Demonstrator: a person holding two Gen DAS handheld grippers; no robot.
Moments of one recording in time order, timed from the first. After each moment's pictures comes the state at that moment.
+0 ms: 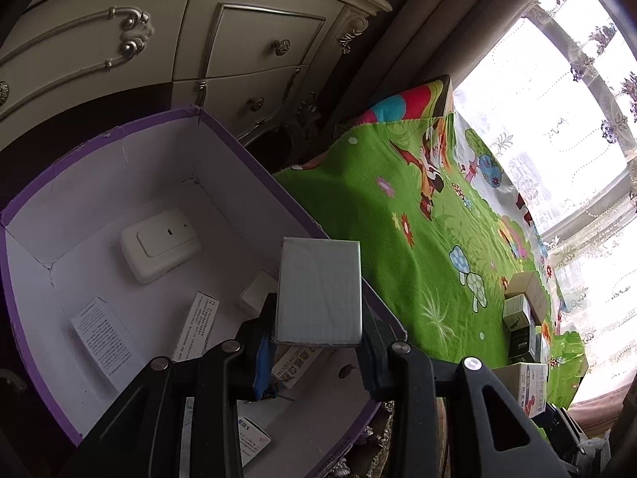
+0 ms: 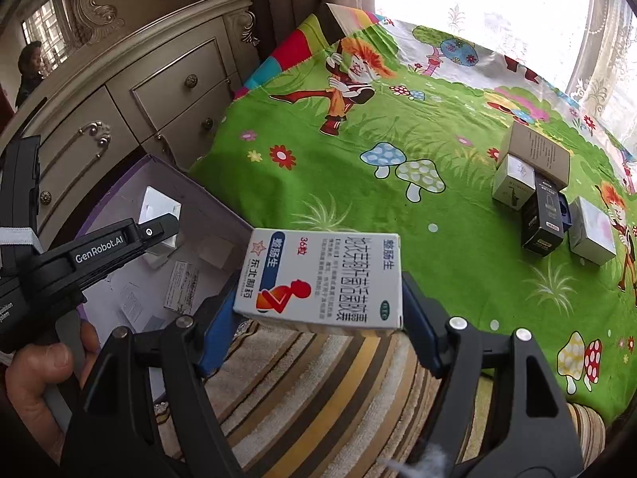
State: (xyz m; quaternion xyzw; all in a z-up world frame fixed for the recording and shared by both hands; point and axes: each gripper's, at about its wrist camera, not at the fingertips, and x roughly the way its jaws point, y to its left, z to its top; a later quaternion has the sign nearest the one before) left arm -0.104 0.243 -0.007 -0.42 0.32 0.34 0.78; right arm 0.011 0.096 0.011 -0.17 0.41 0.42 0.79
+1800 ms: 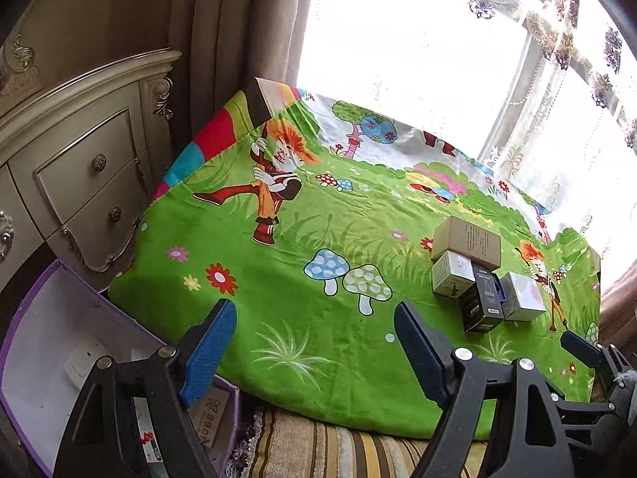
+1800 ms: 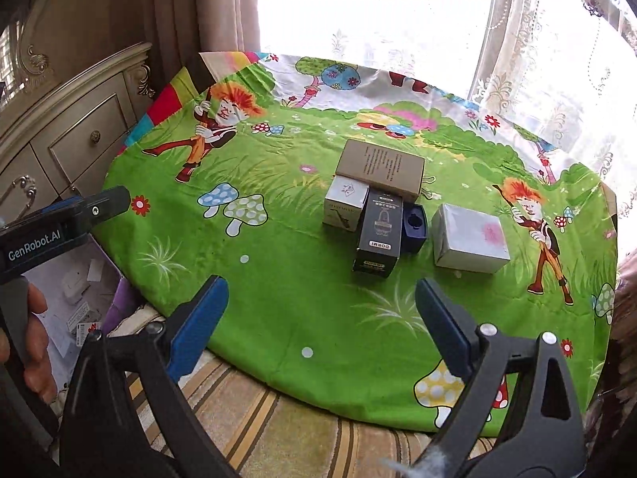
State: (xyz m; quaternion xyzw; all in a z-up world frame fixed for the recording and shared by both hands) left arm 0.050 0.146 0.055 -0.20 0.35 0.24 0.88; right arm 0.120 -0.035 0.030 -0.13 0.37 0.28 0.88
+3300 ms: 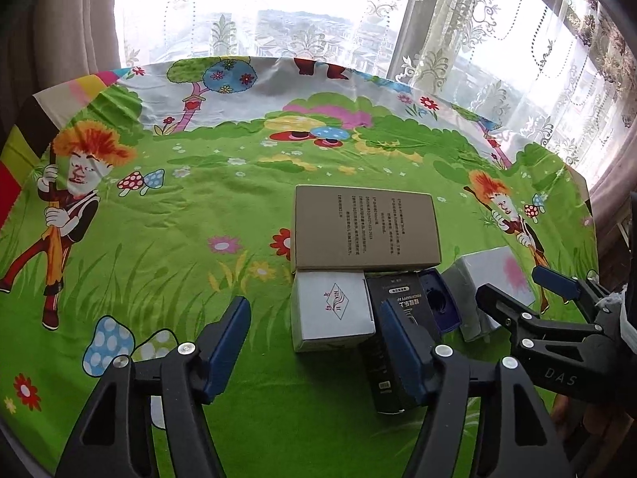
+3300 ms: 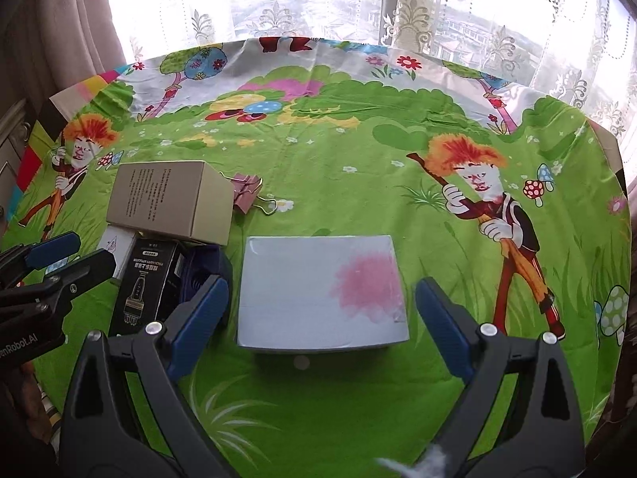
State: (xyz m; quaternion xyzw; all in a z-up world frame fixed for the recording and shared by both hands) left arm 0.241 0.080 -0.006 -0.13 0.44 0.09 0.89; right arm 0.293 -0.097 -0.030 -0.08 0.42 0.19 0.88
